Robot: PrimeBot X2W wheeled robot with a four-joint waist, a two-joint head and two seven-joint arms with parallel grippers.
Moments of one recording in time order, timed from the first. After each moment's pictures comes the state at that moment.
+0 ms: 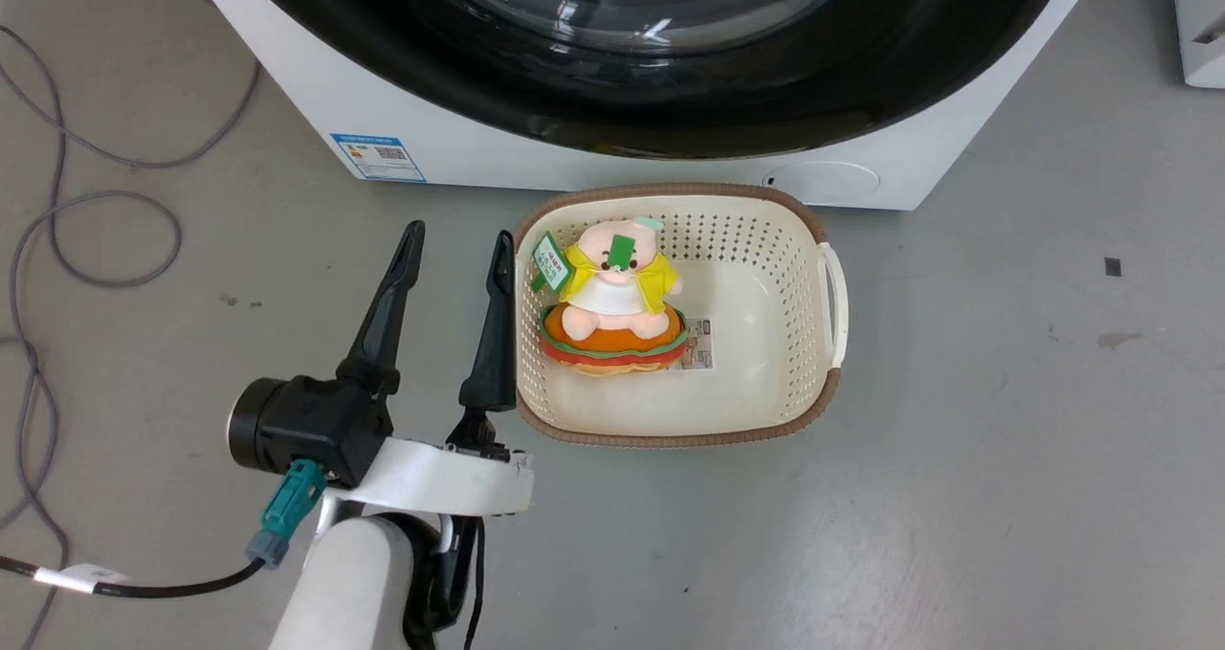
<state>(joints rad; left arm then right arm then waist) -0.27 0.05 -0.20 -0.01 -0.21 0.00 -0.26 -1.72 -0.36 1.15 1.25 1.96 0.13 0.53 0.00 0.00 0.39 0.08</state>
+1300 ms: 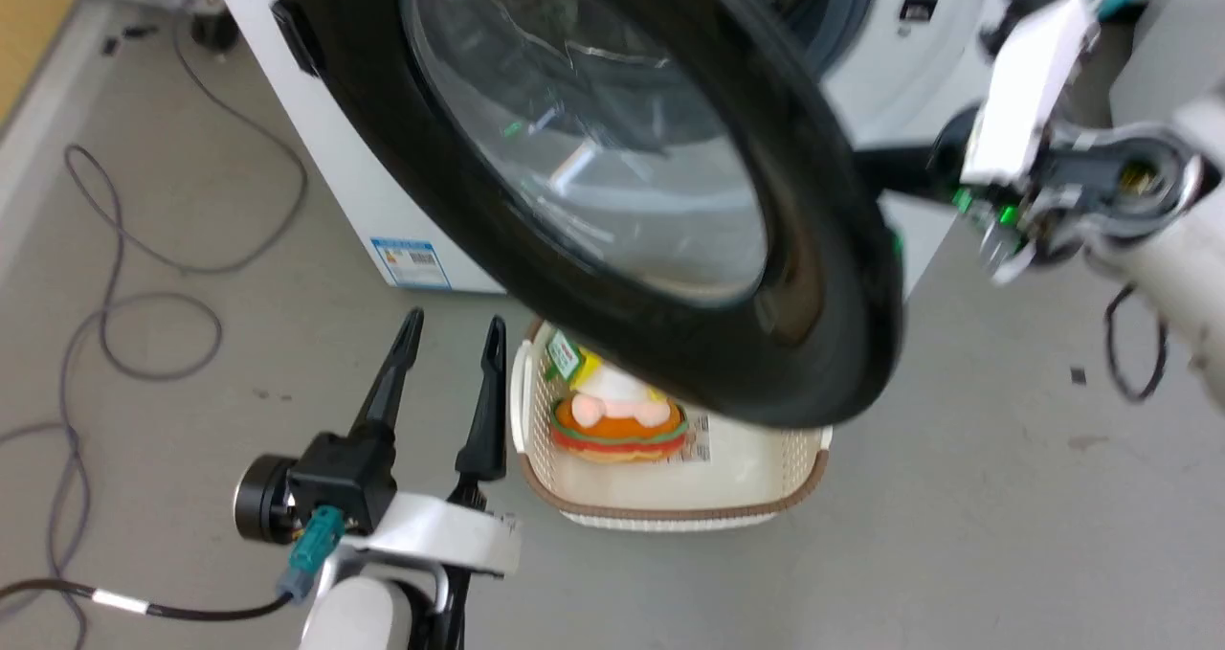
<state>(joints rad) -0.18 0.05 -0.18 0.07 -0.16 0.00 -0.26 -1.28 -0.47 1.16 0.78 2.11 0.13 0.67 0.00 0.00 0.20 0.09</state>
